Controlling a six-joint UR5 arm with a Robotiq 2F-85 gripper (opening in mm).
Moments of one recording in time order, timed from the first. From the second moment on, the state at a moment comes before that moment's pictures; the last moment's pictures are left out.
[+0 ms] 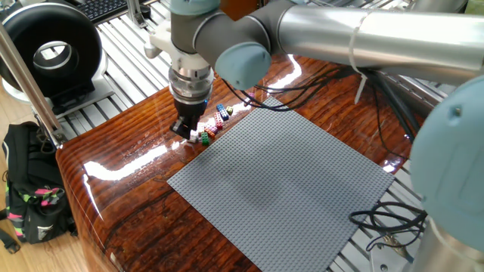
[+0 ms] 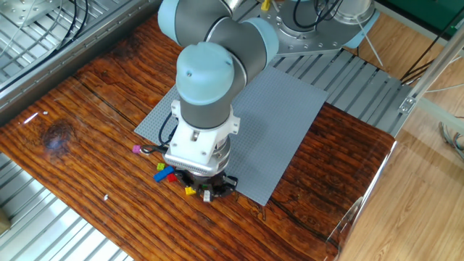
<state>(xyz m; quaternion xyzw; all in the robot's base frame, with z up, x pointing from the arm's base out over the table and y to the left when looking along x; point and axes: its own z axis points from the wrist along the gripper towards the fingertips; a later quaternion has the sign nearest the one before) 0.603 0.140 0.011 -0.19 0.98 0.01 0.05</state>
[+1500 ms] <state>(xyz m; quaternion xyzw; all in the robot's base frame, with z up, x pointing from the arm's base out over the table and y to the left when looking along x) 0.601 0.142 0.004 -0.19 0.98 0.01 0.04</state>
